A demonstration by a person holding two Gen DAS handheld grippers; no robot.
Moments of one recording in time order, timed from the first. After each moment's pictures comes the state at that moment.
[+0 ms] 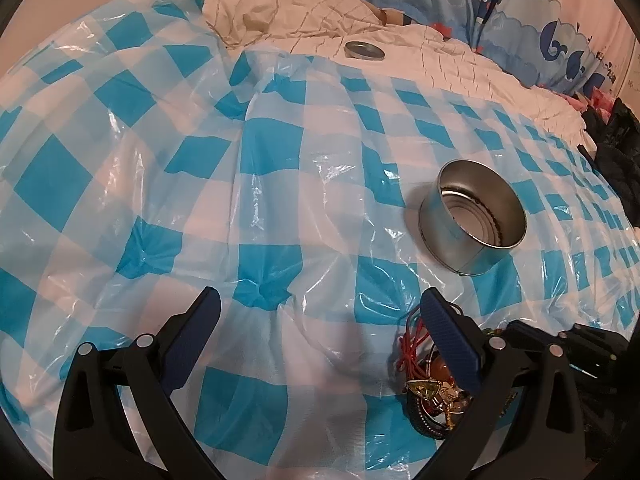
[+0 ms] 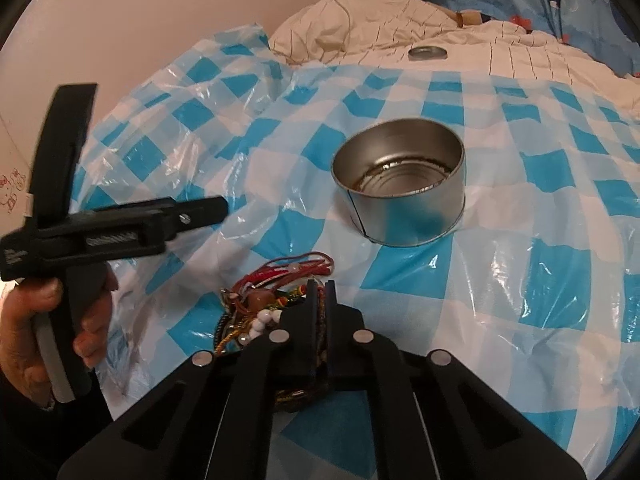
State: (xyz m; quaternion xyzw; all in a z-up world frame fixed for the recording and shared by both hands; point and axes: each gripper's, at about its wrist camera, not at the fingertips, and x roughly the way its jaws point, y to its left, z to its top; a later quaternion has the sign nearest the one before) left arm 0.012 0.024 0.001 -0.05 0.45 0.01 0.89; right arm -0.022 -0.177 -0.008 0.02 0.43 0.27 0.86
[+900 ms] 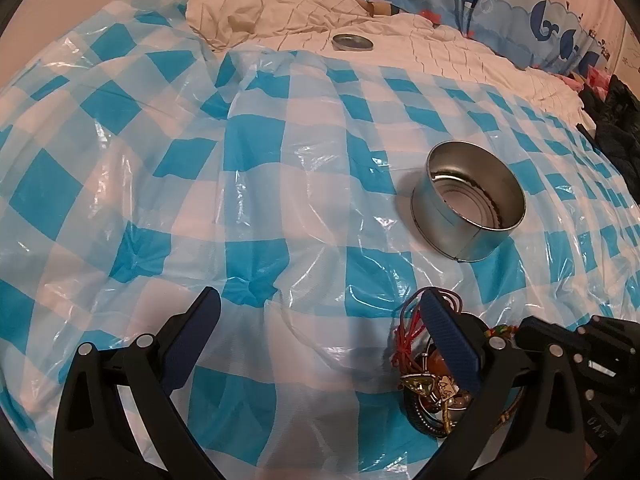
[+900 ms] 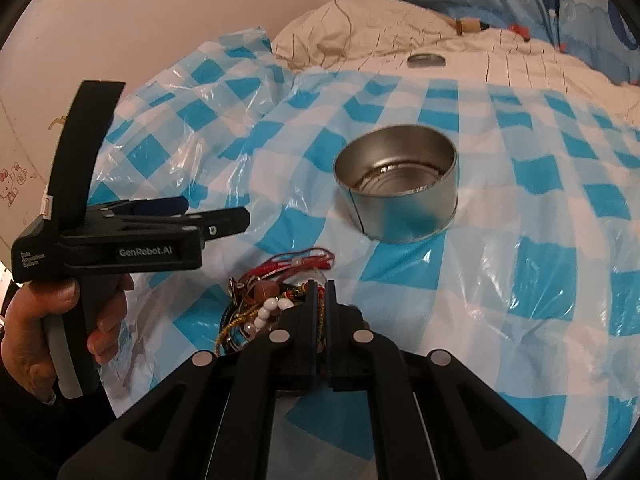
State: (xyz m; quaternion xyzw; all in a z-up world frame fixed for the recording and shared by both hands) left arm 0.012 0.010 -0.004 -0.02 0.46 0.00 0.89; right arm -0.032 -0.179 -0.005 0.01 0.44 0.27 0.86
